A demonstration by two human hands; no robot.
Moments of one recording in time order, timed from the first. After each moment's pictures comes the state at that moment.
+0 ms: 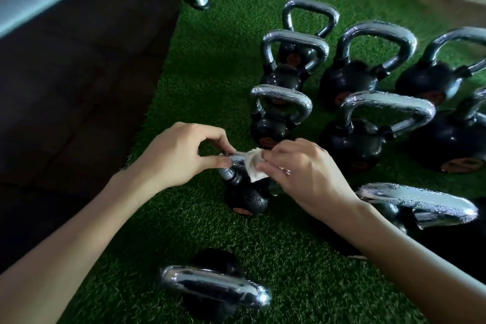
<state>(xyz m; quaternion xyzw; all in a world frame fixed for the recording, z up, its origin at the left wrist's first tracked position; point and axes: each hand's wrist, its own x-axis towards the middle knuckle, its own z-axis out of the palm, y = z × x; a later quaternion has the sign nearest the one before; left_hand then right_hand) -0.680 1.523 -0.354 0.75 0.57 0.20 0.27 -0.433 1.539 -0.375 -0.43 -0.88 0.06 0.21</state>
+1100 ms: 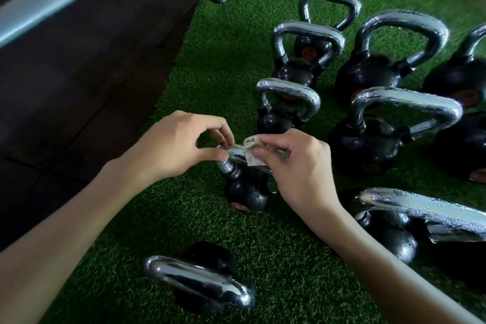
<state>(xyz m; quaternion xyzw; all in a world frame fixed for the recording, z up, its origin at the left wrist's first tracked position) -0.666 1.526 -0.345 0.74 0.62 0.15 0.23 -0.443 1.537 -0.373 -0.51 -0.75 0.24 0.35</state>
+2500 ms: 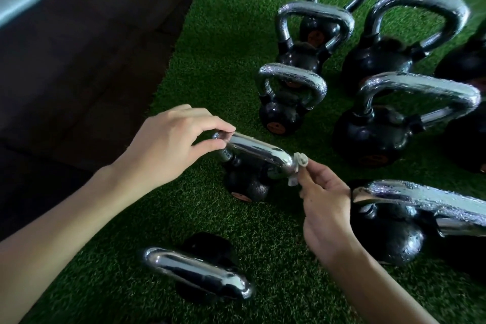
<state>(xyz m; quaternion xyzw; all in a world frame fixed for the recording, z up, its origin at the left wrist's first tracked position) -0.674 1.510 -0.372 0.78 0.59 0.18 0.08 -0.418 1.506 -0.425 -0.61 -0.27 0.57 0.47</state>
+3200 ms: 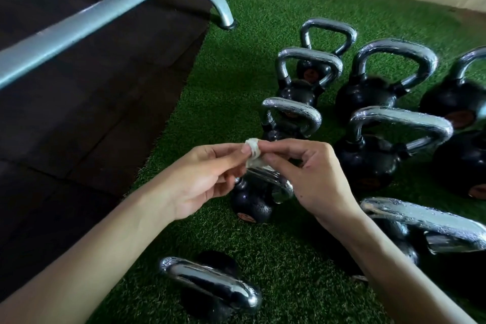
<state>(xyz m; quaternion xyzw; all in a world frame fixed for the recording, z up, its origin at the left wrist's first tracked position) -0.632 1.493 -0.340 0.31 0.52 0.41 0.68 -0.437 1.531 -0.343 -0.43 -0.68 0.46 0.38</state>
